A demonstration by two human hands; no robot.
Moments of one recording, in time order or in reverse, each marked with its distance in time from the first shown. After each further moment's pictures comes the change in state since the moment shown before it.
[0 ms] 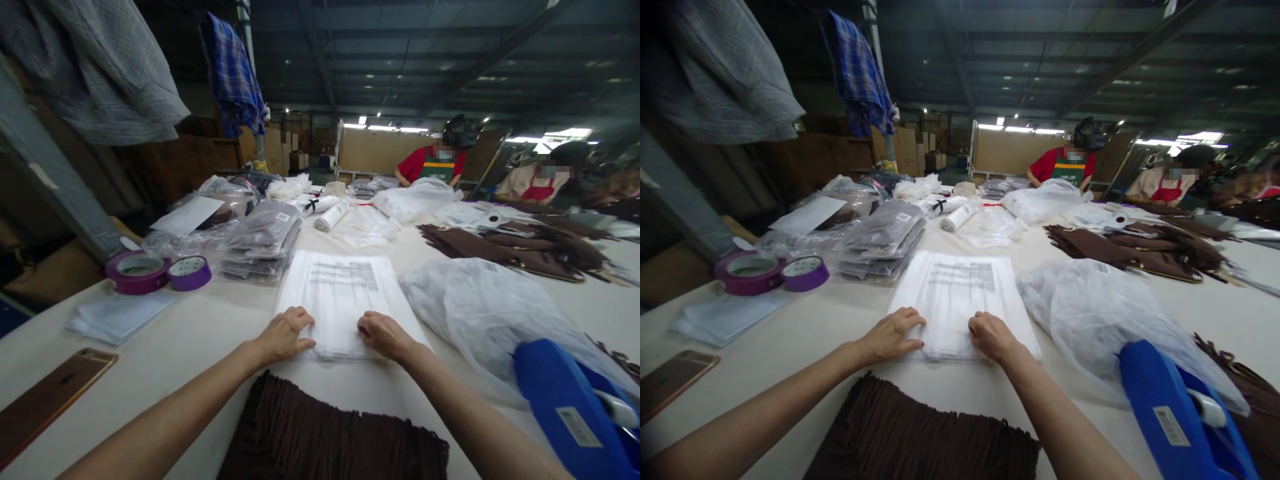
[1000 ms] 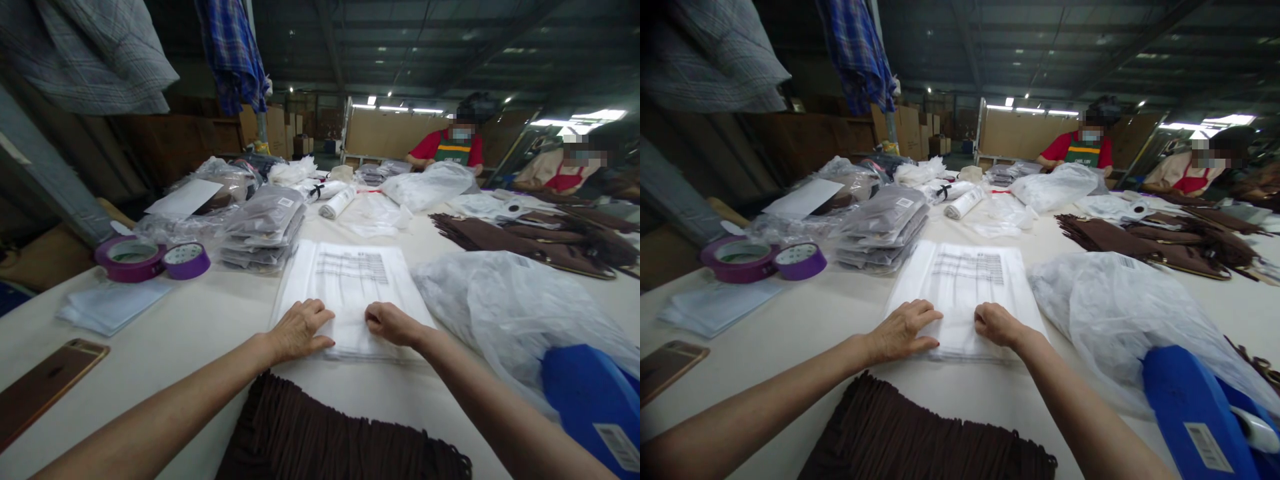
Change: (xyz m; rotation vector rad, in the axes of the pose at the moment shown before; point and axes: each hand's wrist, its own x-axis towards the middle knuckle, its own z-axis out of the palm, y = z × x) left_hand 0.013 0.016 -0.001 0.091 -0.016 0.120; right_hand 0.025 0.017 0.000 0.135 -0.073 -0.024
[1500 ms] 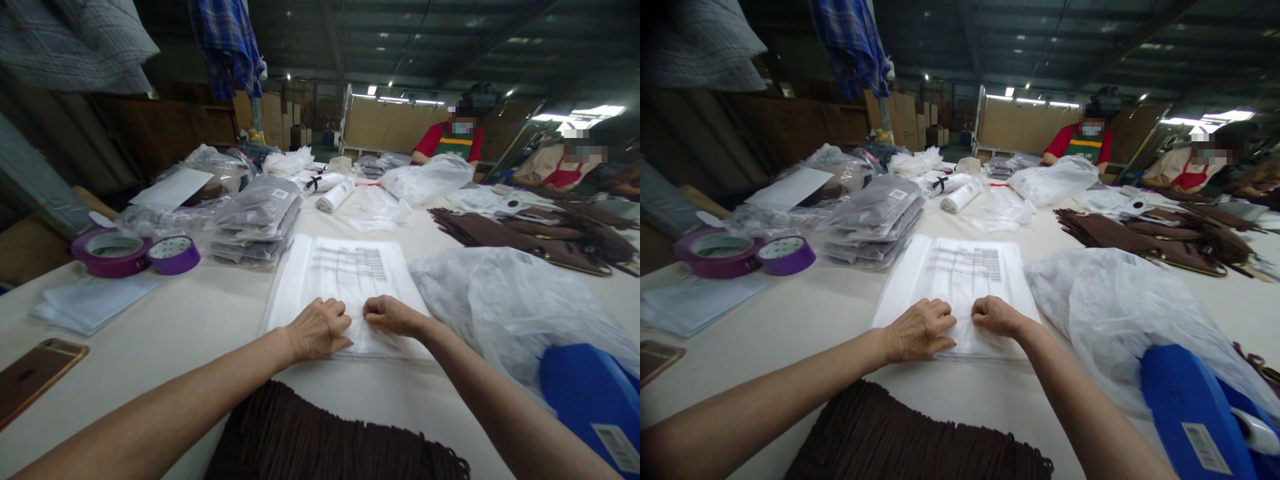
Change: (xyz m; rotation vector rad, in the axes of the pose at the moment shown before) left_hand 0.034 0.024 0.008 0.149 0.007 0.188; right_hand 0.006 0.012 -0.006 0.355 -0.095 0.049
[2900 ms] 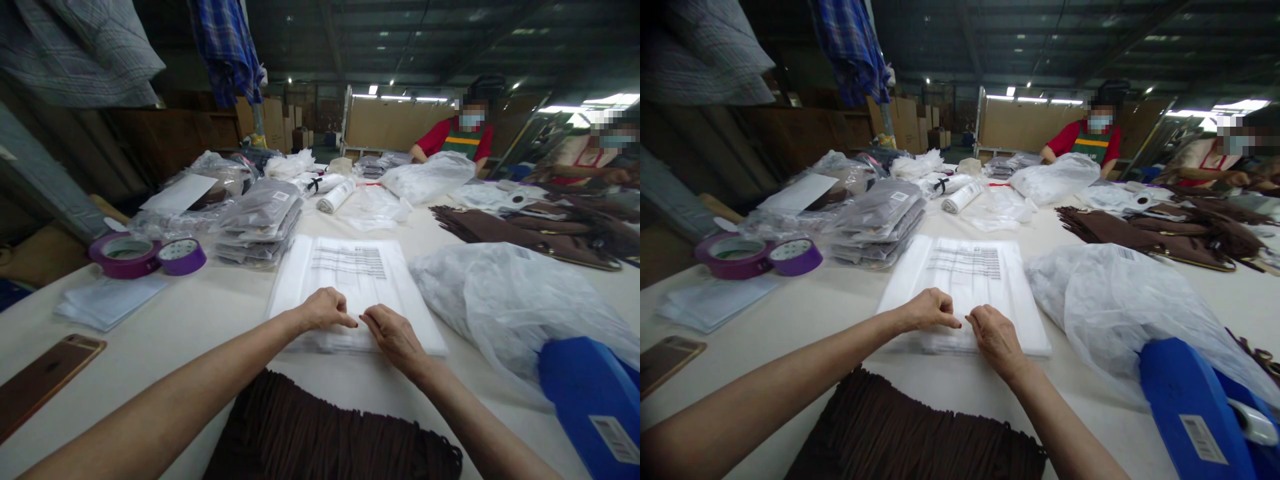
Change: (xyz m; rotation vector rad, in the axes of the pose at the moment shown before) left_hand 0.025 -0.007 -0.013 -0.544 -0.108 -0.442; right_hand -0.034 0.000 0.050 -0.222 0.584 -0.164
